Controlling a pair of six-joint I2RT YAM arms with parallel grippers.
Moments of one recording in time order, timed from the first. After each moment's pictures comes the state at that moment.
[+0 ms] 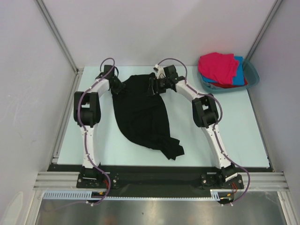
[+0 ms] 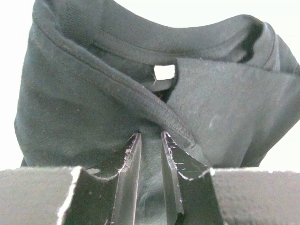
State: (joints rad) left arm -0.08 2.31 1.79 -0.41 0.12 -0.76; right arm 0.43 2.61 2.26 -0.39 -0.61 0.19
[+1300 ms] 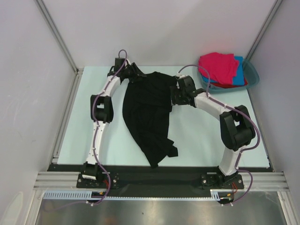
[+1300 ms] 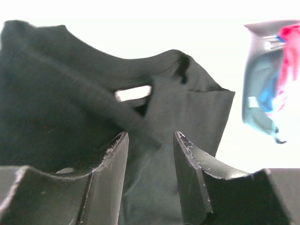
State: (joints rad) left arm -0.15 2.79 2.54 -0.39 0.56 -0.70; right arm 0.43 1.85 1.32 -0.29 0.06 0.29
